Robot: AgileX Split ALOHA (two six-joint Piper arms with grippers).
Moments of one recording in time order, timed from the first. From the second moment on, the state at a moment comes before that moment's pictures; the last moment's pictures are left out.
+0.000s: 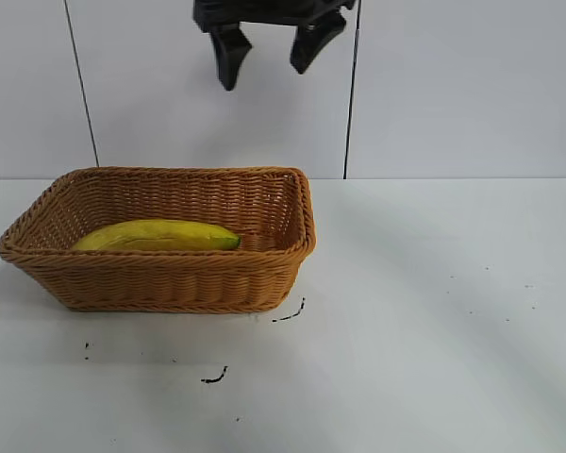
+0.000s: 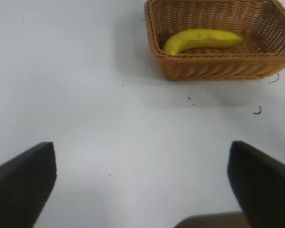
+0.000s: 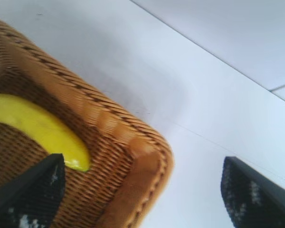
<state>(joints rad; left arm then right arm) -0.02 0.00 -0.49 -0.06 1.07 0.06 0.46 2.34 -2.46 -0.05 1.22 -0.01</state>
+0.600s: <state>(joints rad) -0.02 0.00 -0.49 -0.06 1.07 0.06 0.09 2.34 -2.46 -0.01 1.22 -0.04</state>
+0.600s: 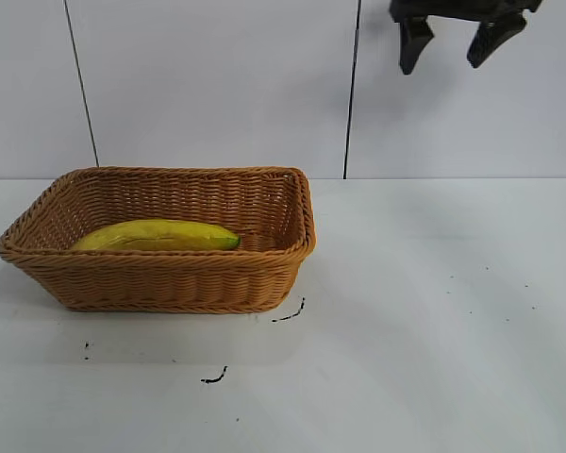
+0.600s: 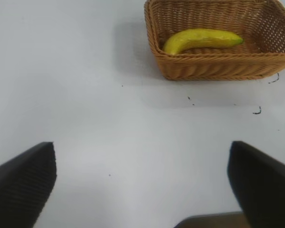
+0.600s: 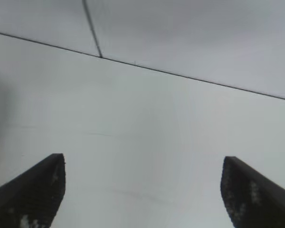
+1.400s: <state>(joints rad) -0.02 0.00 -0.49 -0.06 1.07 0.06 0.06 1.88 -1.81 0.03 1.22 -0.05</state>
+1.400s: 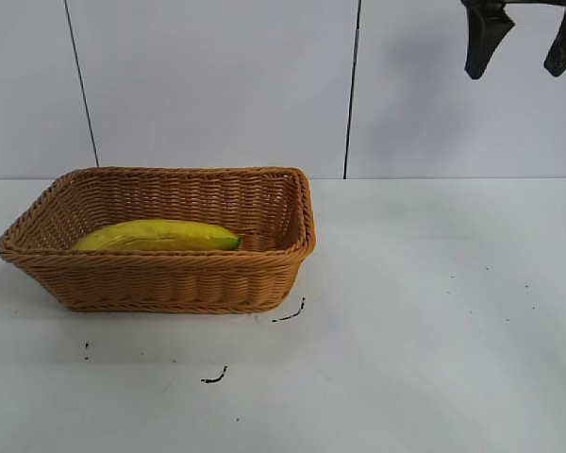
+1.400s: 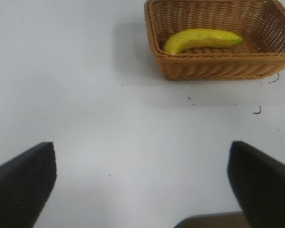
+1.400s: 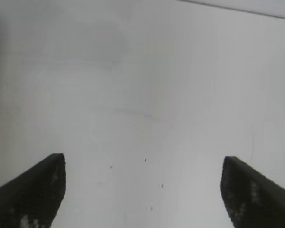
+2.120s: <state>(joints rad) -0.02 0.00 -0.49 -0.06 1.07 0.06 0.06 0.96 -0.93 0.04 1.19 -0.05</state>
